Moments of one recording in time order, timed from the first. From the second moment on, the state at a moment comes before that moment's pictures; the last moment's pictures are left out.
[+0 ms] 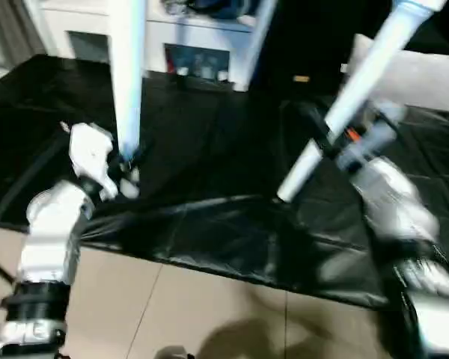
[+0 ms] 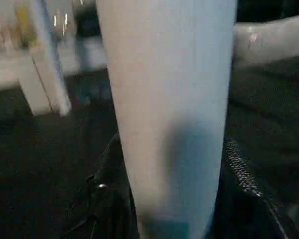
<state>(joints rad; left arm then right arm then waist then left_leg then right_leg) -0.37 0.37 0.11 0.43 -0.14 -0.14 -0.57 -0.50 -0.30 -0.24 0.34 0.53 0.22 0.76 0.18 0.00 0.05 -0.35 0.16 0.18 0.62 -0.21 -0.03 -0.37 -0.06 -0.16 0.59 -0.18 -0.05</state>
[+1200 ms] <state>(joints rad) -0.13 0.38 0.21 0.28 -0.20 -0.18 -0.44 -0.10 -0.17 -0.15 -0.04 0.43 0.17 0.53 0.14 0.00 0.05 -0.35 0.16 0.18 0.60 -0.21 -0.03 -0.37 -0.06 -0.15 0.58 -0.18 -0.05</state>
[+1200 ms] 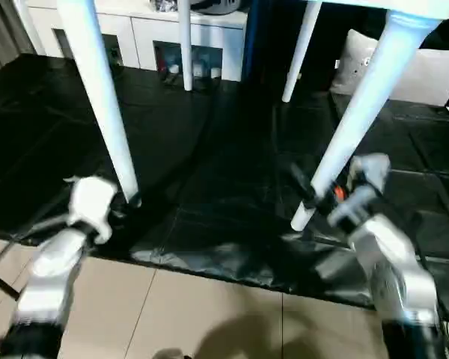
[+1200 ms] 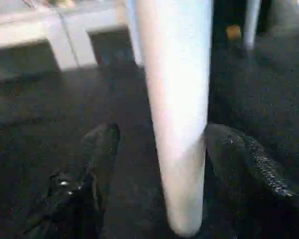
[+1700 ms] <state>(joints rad) 0.20 0.25 0.10 -0.28 -0.28 0.07 -0.34 0.25 -0.17 -0.09 -0.43 0.39 0.35 0.36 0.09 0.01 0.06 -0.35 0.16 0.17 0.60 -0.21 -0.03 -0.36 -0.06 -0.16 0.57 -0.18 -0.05</state>
